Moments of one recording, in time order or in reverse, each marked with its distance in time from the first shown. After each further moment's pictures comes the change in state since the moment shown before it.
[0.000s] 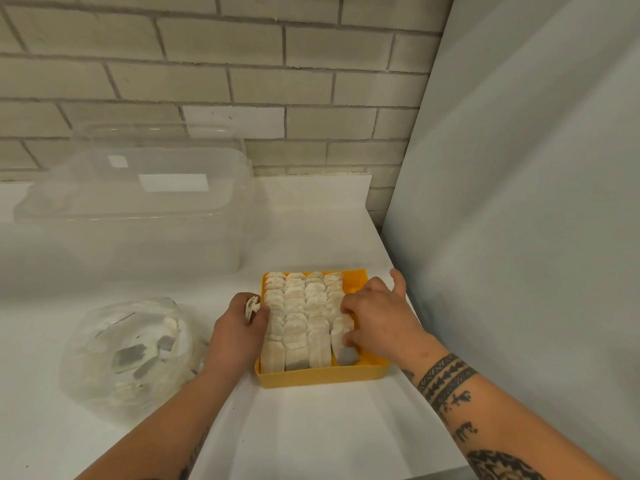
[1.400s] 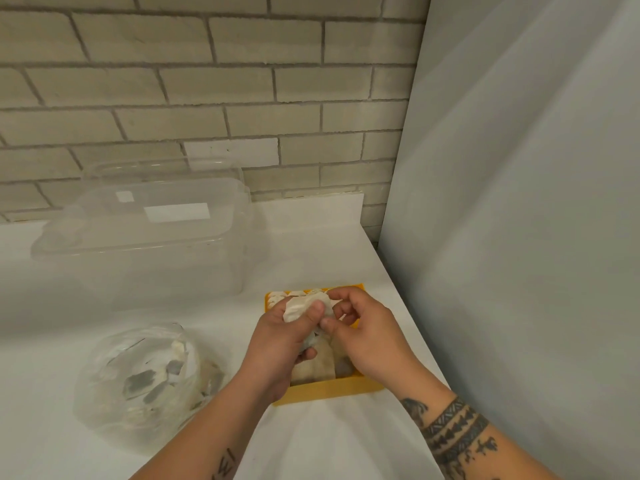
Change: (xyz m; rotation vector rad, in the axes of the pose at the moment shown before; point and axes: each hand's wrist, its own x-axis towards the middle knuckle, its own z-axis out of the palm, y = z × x) left_hand -0.049 0.079 0.003 -0.721 -0.364 -0.093; right_hand -0.030 -0.046 -0.028 1.032 0.289 0.223
